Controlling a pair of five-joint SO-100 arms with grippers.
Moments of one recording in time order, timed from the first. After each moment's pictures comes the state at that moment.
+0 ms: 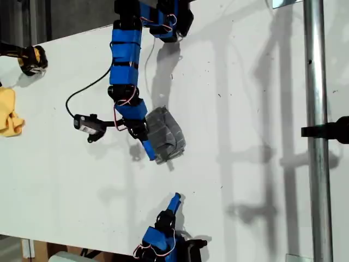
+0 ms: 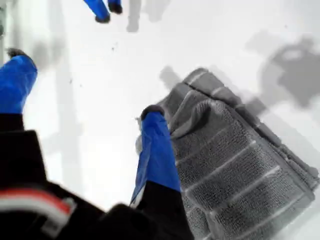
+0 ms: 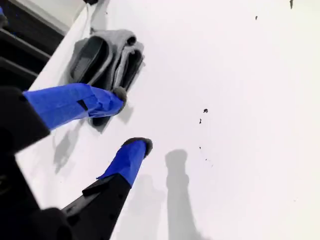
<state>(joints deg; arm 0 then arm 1) 3.4 198.8 176.5 69.2 -82.1 7.7 83.8 78.2 47.0 48.3</state>
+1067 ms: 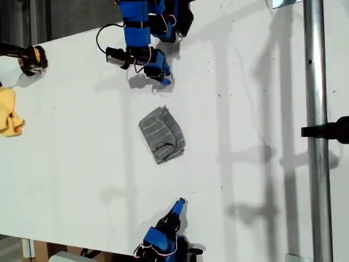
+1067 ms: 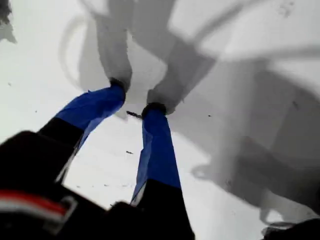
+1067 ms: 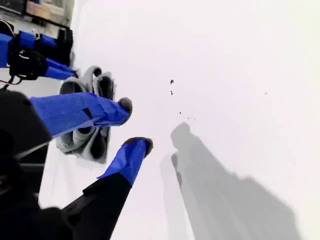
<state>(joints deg) 5.0 198.8 178.5 73.8 -55.3 10.5 122.8 153.5 51.9 88.9</state>
